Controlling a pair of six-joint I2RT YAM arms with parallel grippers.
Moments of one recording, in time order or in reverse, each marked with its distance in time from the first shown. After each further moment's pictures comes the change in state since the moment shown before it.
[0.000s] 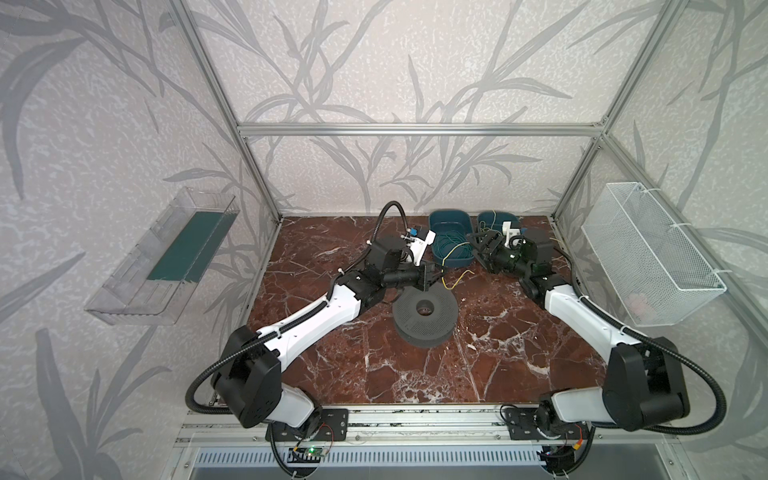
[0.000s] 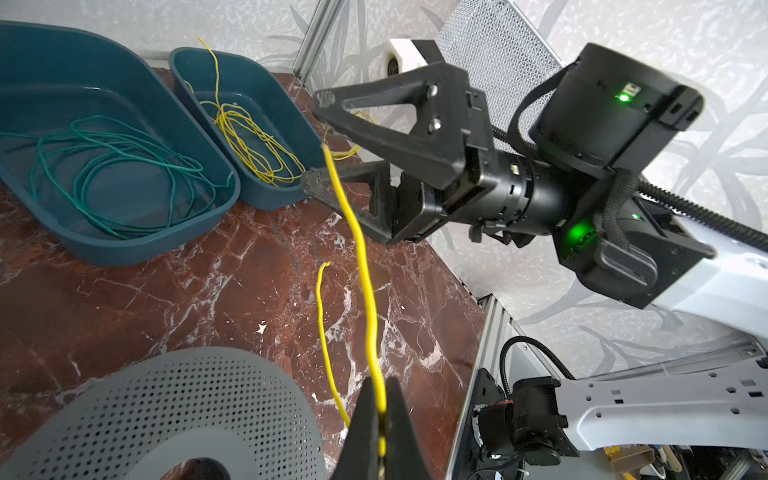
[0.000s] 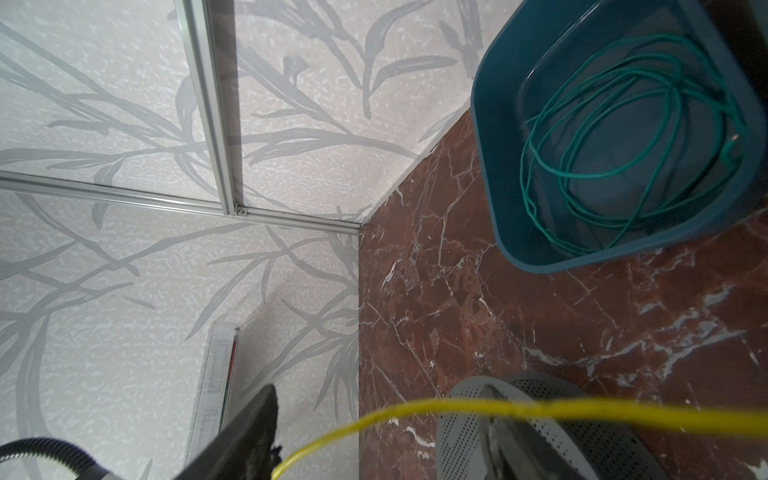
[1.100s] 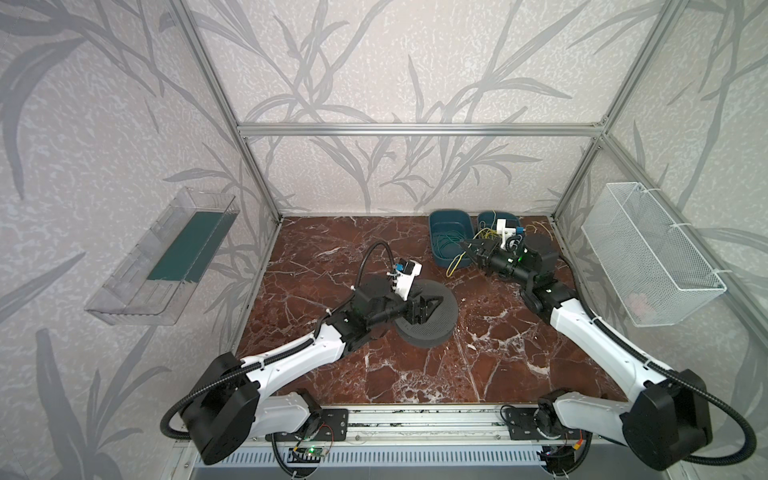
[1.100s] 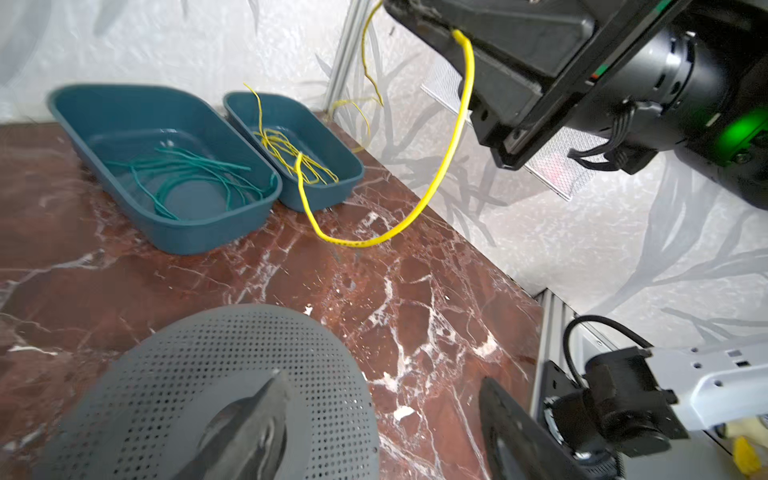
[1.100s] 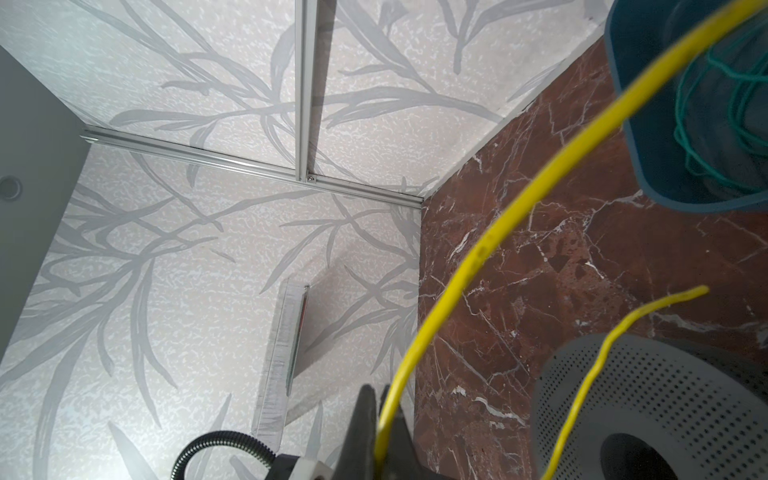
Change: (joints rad) left arm -0.092 -0.254 -0.496 0.390 -0.262 0.133; right arm 0.153 -0.158 -0.002 0.015 0.060 0.129
